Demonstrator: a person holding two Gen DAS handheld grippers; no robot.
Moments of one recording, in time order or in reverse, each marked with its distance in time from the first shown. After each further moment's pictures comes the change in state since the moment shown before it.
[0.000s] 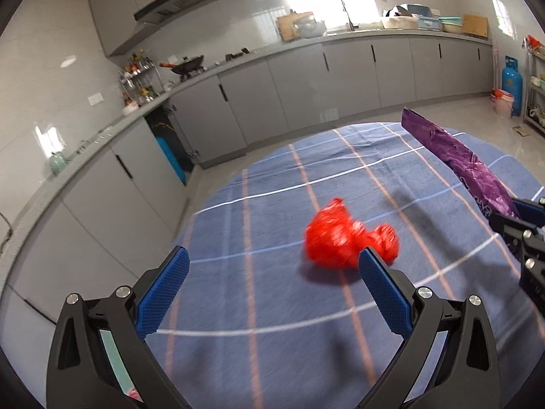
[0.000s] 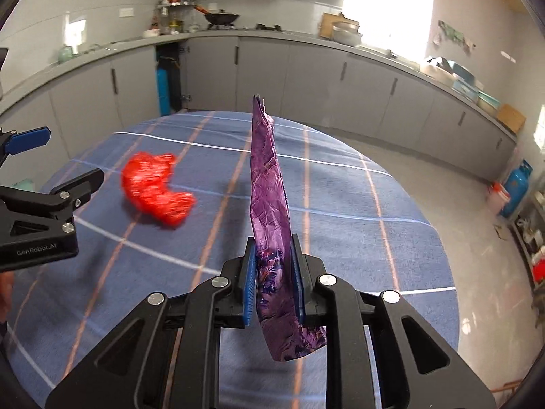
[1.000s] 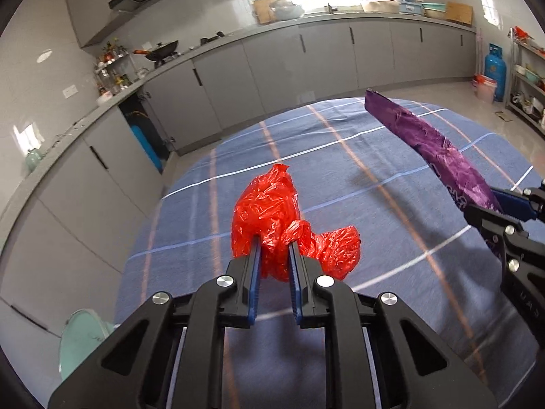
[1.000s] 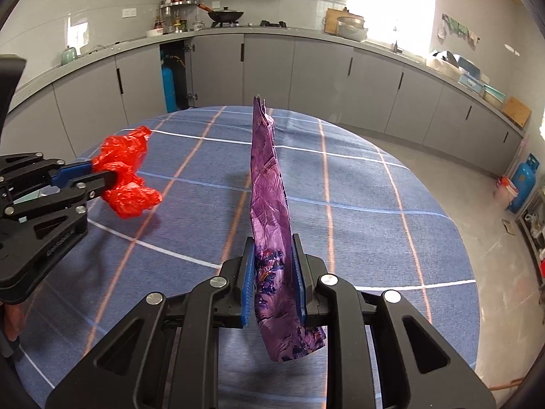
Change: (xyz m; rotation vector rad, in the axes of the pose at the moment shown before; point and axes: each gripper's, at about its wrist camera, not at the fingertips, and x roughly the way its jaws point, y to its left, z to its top) left arm 0.006 -0.004 -0.018 0.041 0.063 -0.077; right arm 0.003 0.012 -0.002 0.007 0.003 0.056
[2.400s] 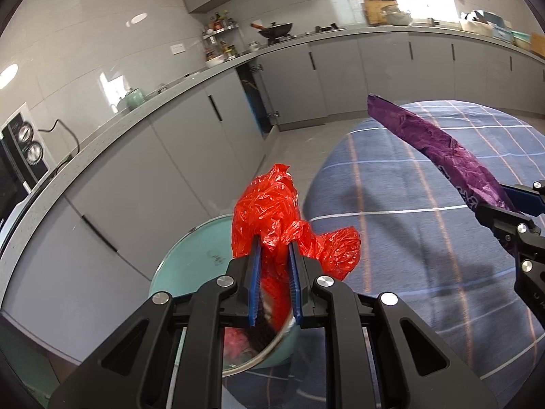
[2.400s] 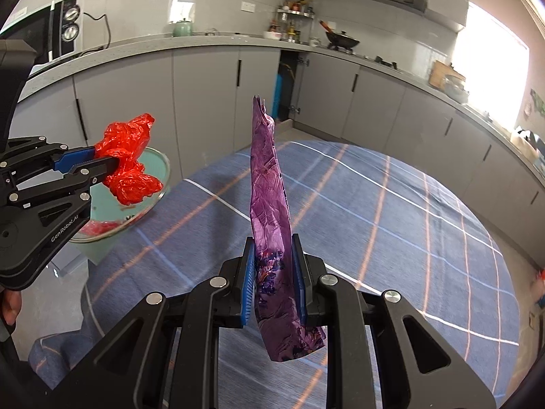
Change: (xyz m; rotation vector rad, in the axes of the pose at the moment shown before) left arm -0.084 0.152 -0.113 -0.237 0.037 0.335; right arm -0.039 0.182 0.009 -0.318 -0.081 0.271
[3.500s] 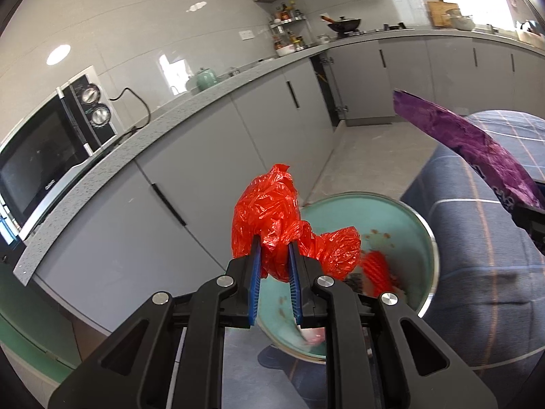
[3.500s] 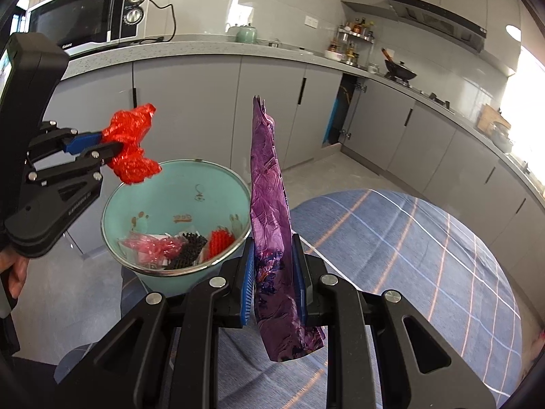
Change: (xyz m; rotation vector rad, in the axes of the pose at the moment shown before) left arm 0.000 0.095 -0.032 -0.108 0.027 0.249; right arm 0.008 0.082 0.039 -0.178 -0.052 0.147
